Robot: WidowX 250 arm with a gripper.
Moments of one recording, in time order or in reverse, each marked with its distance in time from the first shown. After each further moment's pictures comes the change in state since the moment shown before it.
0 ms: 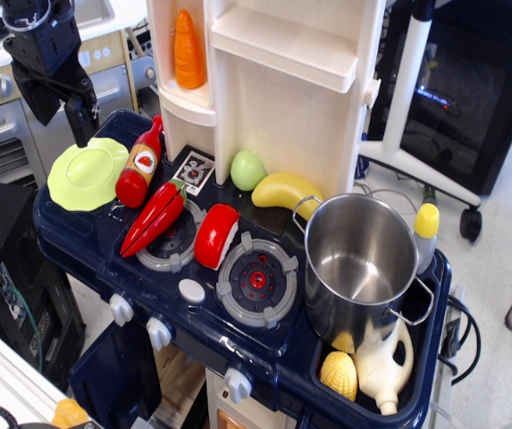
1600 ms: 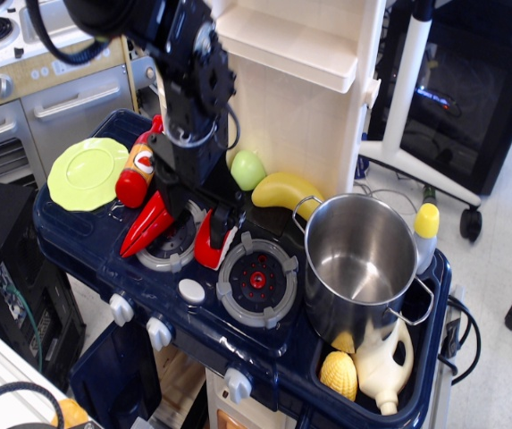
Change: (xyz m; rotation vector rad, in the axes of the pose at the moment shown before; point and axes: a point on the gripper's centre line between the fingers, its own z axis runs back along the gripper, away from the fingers) arm -0.008 -0.165 -0.018 -0.060 -0.024 -0.083
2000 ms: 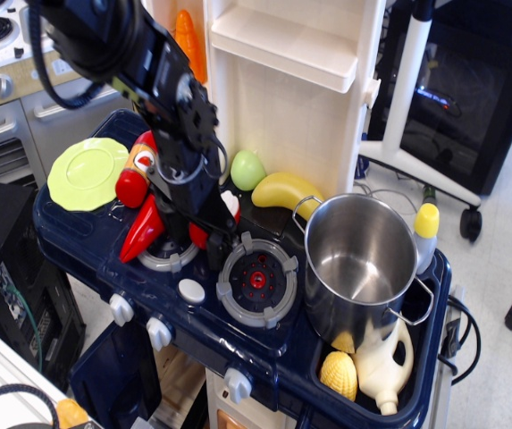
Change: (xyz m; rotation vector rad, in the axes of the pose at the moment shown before) arm -0.001 -0.002 -0.024 -0.040 -0.046 0.007
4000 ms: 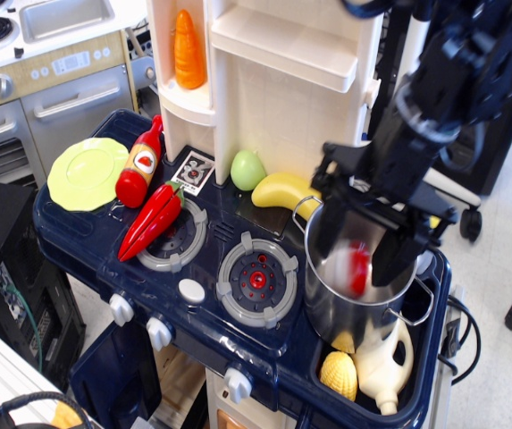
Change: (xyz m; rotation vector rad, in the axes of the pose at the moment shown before) arm 0.026 -0.149 0.082 0.199 0.305 0.268
